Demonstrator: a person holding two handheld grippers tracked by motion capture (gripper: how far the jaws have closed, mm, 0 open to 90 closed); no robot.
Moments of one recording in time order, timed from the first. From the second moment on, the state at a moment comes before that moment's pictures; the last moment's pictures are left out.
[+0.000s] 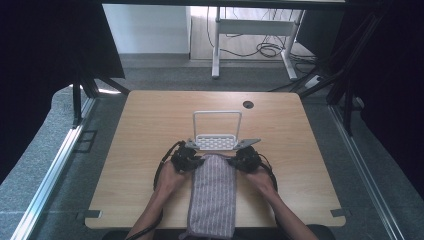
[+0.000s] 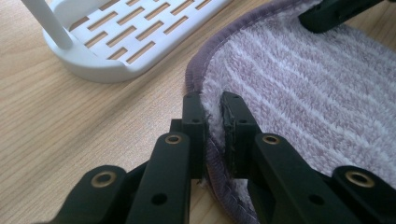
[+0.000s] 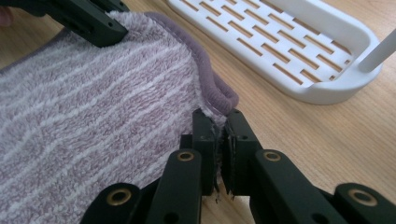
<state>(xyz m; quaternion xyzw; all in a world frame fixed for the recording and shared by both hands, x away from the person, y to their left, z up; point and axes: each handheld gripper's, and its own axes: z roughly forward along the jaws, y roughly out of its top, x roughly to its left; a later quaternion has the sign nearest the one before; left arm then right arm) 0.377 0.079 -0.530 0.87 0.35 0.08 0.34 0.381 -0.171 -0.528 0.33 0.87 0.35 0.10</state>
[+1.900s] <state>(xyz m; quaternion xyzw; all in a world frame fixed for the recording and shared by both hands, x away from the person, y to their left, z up) 0.360 0.087 -0.346 0.80 0.29 0.25 0.47 0.382 -0.189 -0.336 0.26 0.81 0.49 0.19</state>
